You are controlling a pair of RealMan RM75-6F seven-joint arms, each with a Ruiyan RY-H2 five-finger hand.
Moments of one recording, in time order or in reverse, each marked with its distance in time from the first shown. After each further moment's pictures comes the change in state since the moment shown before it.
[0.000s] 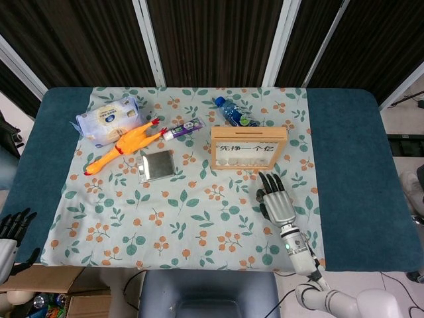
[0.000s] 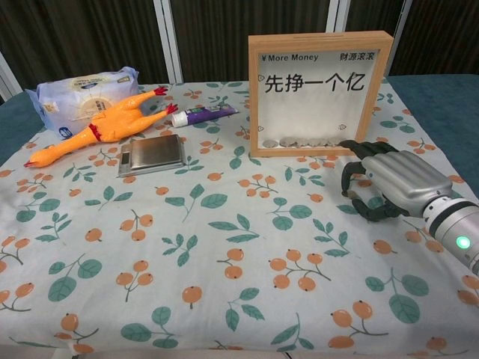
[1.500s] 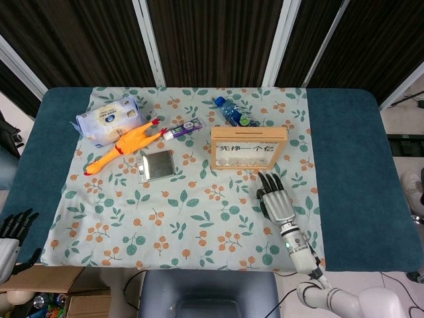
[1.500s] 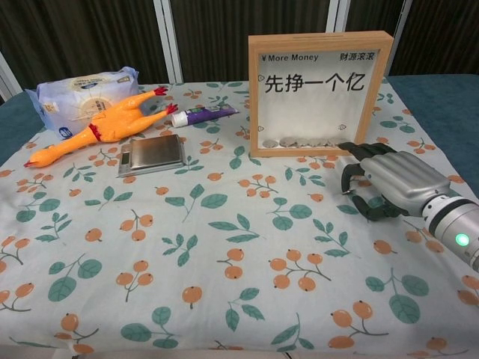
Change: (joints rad) left arm -0.011 0.002 0.005 0.001 -0.004 -0.031 0.003; right arm 0.012 0.019 -0.001 -0.015 0.007 -0.036 -0.013
